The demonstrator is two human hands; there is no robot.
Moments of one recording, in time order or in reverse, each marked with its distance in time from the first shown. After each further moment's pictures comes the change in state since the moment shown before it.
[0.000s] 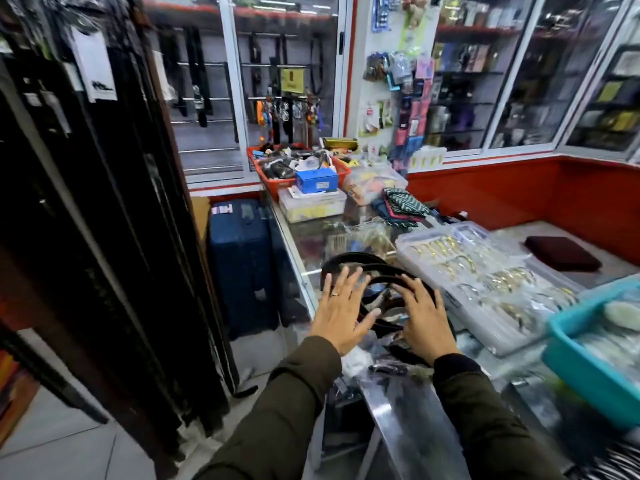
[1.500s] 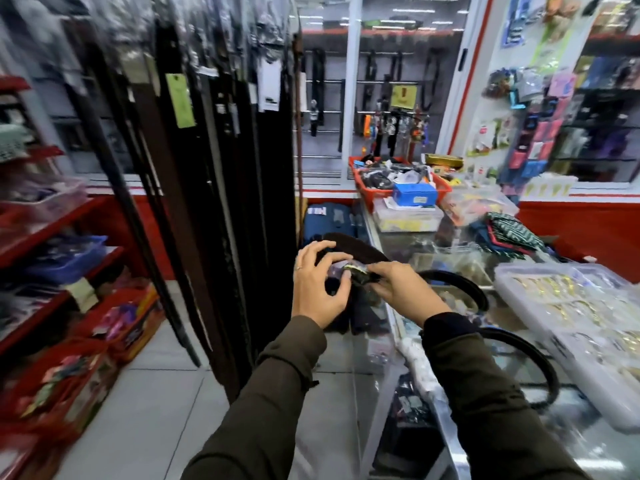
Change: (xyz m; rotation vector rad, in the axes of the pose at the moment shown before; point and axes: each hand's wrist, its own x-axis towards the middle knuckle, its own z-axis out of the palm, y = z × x) left_hand -0.091 -0.097 -0.113 -0.213 0.712 -0.286; right_hand 0.048 -0.190 -0.063 0.336 -0.177 -0.548
